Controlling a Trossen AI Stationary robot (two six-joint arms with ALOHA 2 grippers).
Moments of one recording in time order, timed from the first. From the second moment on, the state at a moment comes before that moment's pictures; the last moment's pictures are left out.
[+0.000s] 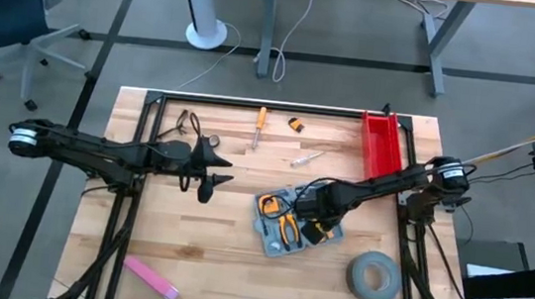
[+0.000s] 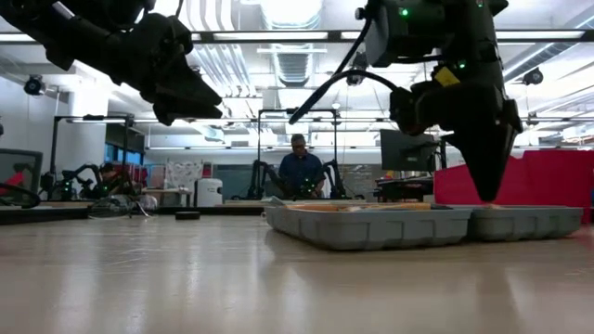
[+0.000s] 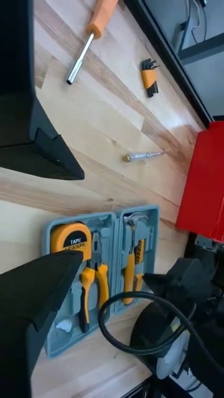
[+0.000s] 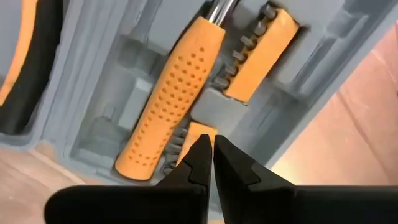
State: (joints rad) left arm 0.04 0.98 0.45 0.13 -0.12 -0.23; right arm 0.16 1.74 1.14 -1.00 -0.05 0.90
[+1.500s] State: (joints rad) left arm 0.04 0.98 0.45 0.11 -0.12 -0.23; right arm 0.15 1.70 0.96 -0.77 -0.17 0.95
